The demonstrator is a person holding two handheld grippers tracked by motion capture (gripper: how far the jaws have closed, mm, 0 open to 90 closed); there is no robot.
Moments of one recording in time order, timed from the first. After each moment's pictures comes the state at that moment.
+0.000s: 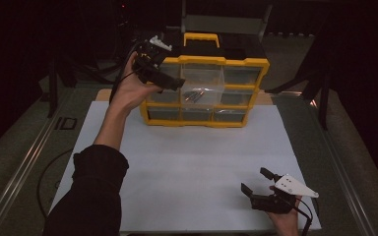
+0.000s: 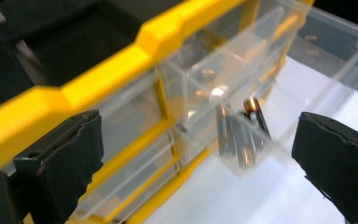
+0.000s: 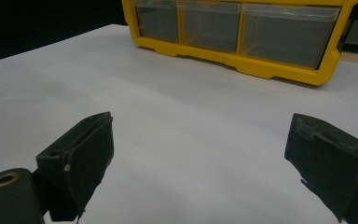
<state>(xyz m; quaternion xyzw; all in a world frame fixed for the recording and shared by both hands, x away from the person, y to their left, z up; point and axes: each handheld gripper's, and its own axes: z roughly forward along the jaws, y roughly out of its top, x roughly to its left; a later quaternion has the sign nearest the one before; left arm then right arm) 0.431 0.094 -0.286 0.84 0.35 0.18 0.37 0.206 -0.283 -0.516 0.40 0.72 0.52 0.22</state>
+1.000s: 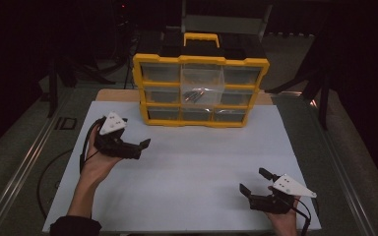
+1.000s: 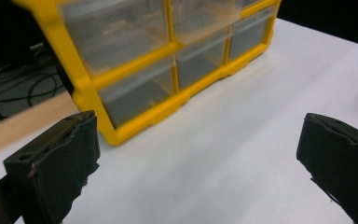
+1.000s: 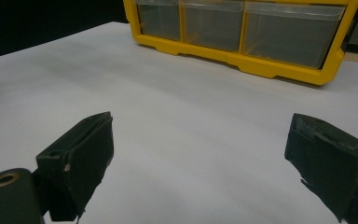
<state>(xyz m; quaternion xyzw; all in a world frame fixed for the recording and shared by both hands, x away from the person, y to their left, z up) 0.302 0.190 -0.426 0.79 0.36 0.21 0.44 0.206 -0.280 -0.517 0.39 0.73 0.52 0.22</state>
